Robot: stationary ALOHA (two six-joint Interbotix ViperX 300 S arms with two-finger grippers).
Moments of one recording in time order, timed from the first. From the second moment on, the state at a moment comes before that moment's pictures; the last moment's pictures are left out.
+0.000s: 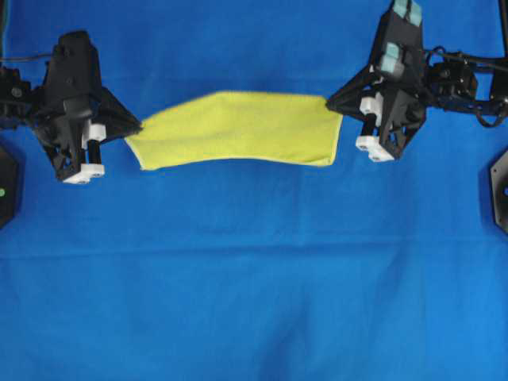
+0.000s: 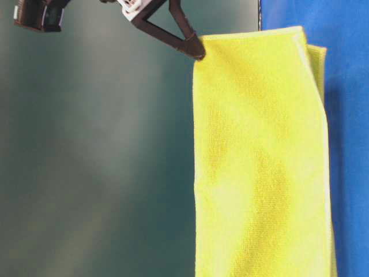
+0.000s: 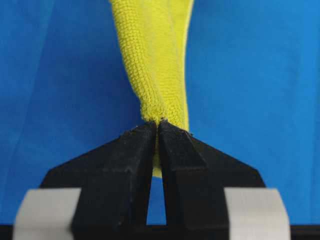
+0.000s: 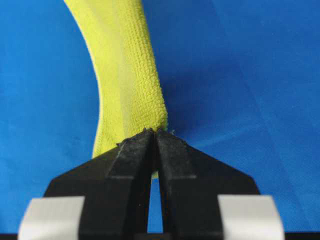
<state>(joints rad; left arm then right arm) 0.19 -0.57 0.94 -0.02 0.25 0.05 -0.27 -0.37 0.81 0.10 0.18 0.01</state>
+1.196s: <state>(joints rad) -0.12 0.04 0.42 -0.02 -0.04 0.06 -0.55 -0.09 0.56 -0.05 0.12 0.00</state>
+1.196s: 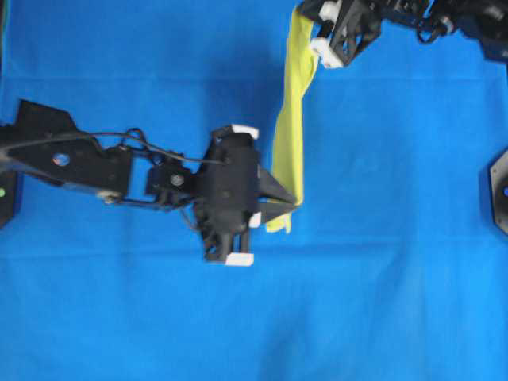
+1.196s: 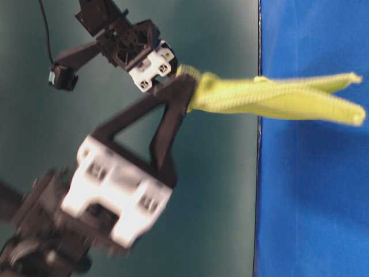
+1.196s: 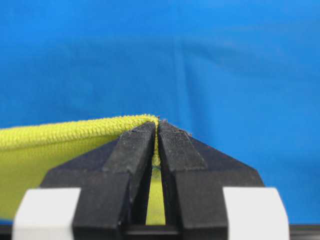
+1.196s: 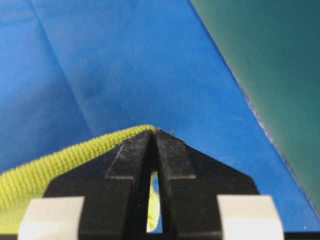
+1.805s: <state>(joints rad) -0.12 0.28 0.20 -0.02 -0.13 0.06 -0.63 -0.27 0.76 -0.06 0.14 0.00</state>
